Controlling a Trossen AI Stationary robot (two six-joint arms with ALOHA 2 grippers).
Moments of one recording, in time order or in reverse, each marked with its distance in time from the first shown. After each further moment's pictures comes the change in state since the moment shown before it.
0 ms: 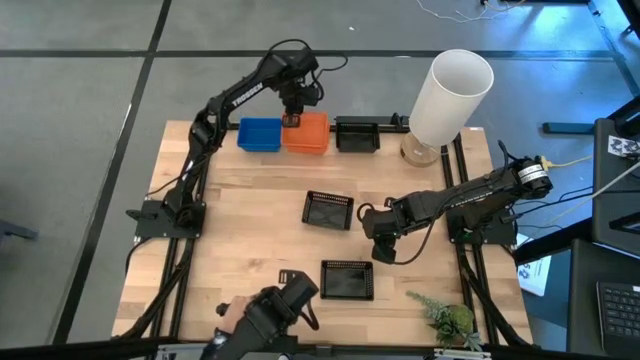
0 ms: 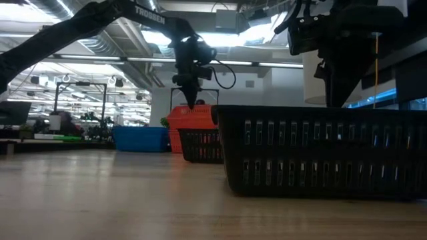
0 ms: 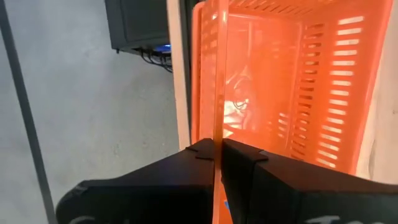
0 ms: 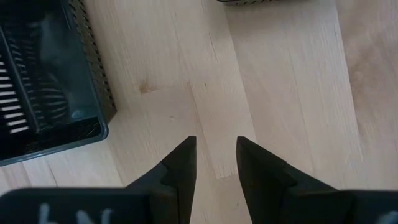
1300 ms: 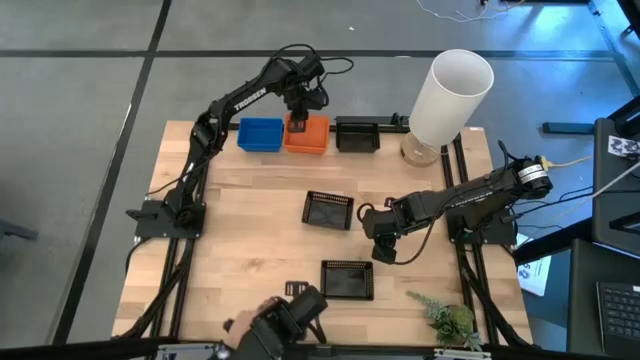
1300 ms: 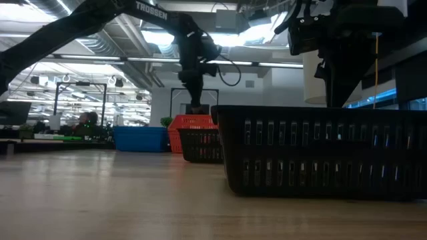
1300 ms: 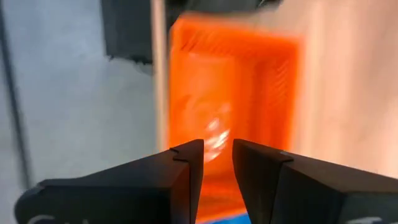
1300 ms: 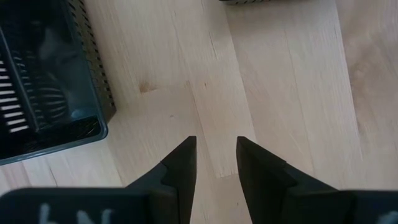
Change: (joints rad) left arm -0.066 -0.015 -0.009 0.008 0.015 -0.120; right arm 0.000 0.000 0.000 -0.002 0.000 -0.001
